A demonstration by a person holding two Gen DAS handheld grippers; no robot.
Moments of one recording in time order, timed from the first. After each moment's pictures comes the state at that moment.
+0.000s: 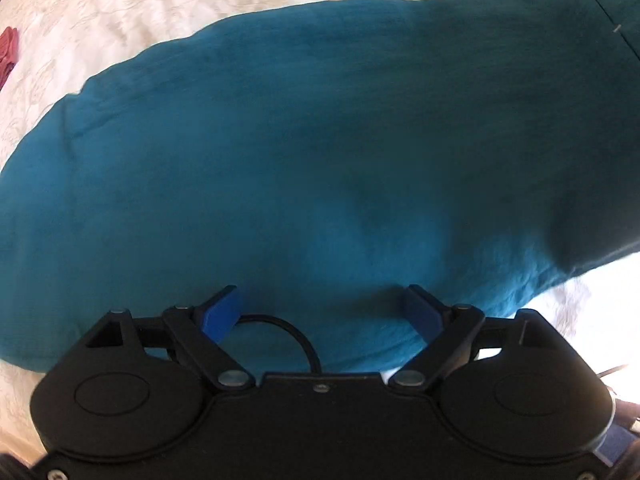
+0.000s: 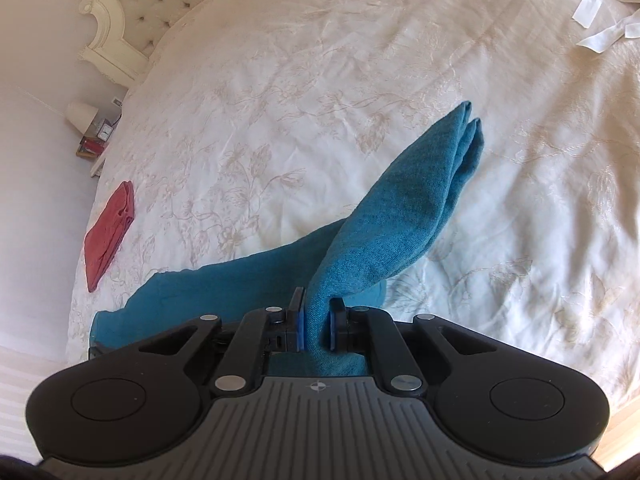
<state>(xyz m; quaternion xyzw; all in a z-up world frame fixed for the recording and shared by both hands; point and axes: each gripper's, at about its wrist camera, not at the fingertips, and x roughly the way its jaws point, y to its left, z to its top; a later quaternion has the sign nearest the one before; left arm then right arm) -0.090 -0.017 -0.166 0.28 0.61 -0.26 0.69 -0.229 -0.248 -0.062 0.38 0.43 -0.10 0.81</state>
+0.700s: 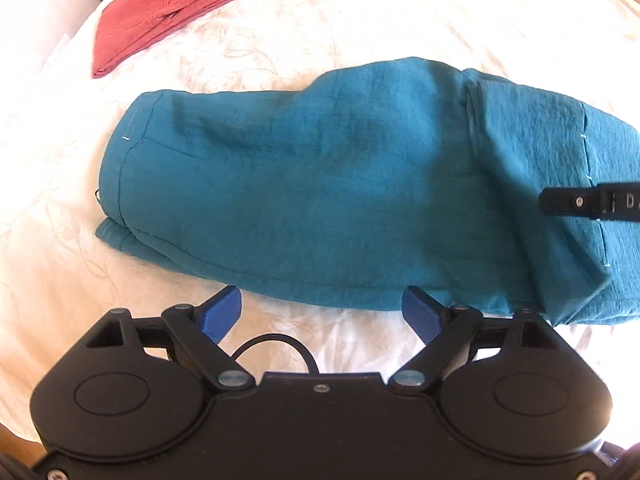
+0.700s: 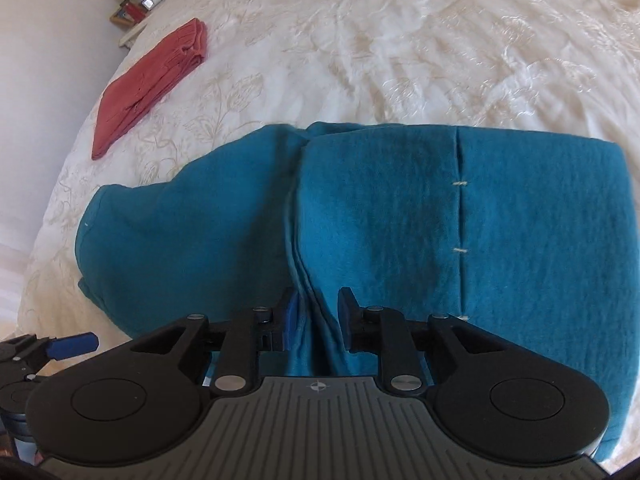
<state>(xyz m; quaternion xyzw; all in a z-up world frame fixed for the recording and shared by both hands) 0.011 0.229 -0.104 0.18 0.58 -0.14 0.78 -0.060 0.027 -0.135 0.27 0.52 -0.01 0.81</state>
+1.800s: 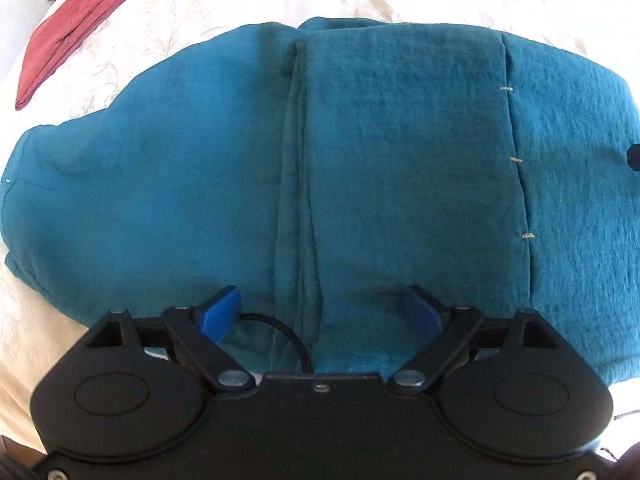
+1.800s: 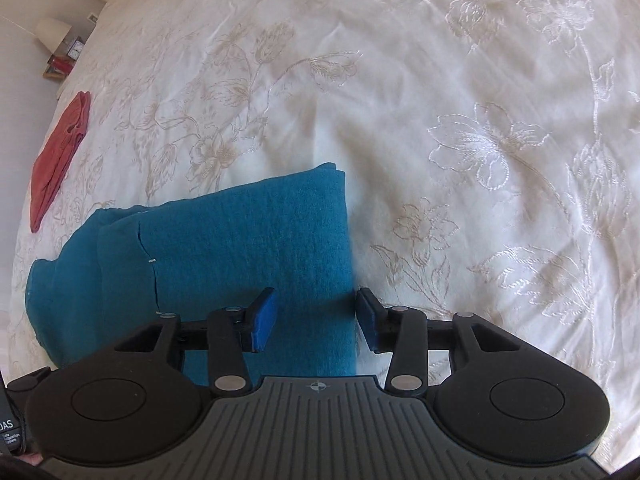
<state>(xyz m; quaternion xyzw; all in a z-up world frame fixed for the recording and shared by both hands) -0.012 0.082 -0.175 0.22 0.61 -0.13 0.75 -0.105 -0.179 -0.181 0.33 0.54 -0.07 0.77</state>
